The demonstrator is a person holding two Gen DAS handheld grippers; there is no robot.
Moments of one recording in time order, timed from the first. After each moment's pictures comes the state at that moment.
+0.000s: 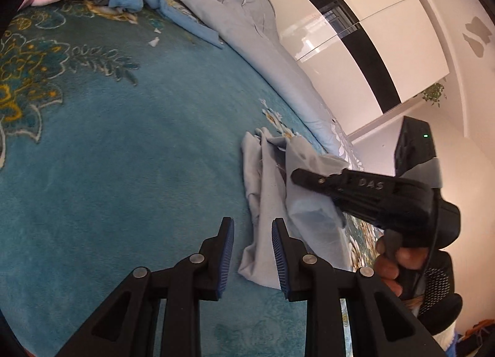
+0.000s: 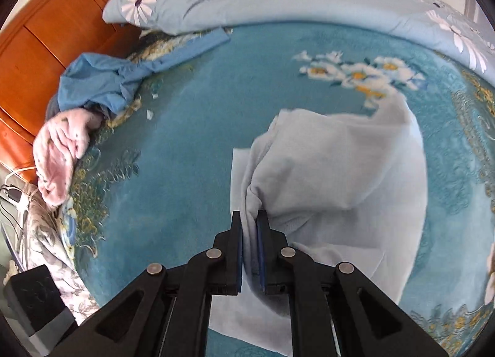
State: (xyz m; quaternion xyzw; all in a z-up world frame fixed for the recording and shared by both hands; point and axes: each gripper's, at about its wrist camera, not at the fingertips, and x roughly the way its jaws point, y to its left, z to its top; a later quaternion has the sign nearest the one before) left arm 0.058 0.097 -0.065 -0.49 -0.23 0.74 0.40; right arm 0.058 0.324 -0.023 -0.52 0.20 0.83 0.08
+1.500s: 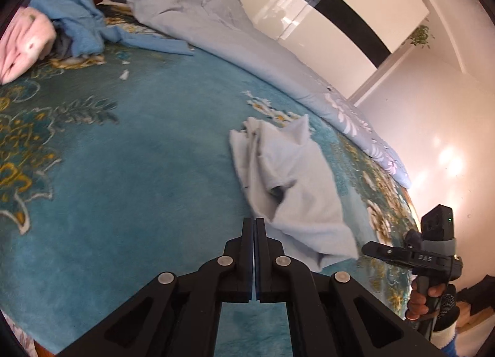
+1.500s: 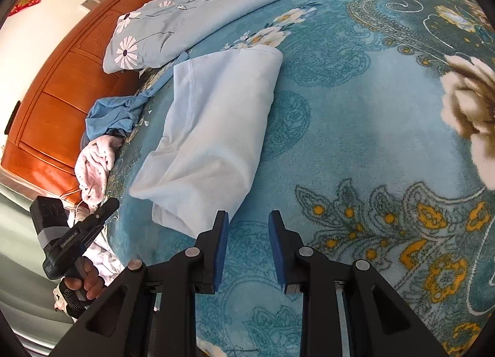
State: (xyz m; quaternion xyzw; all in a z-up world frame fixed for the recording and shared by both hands) left arm 0.070 0.106 -0.034 -0.48 -0.11 0.76 0.42; right arm 0.256 0.422 -0.040 -0.44 0.36 0.82 0.03
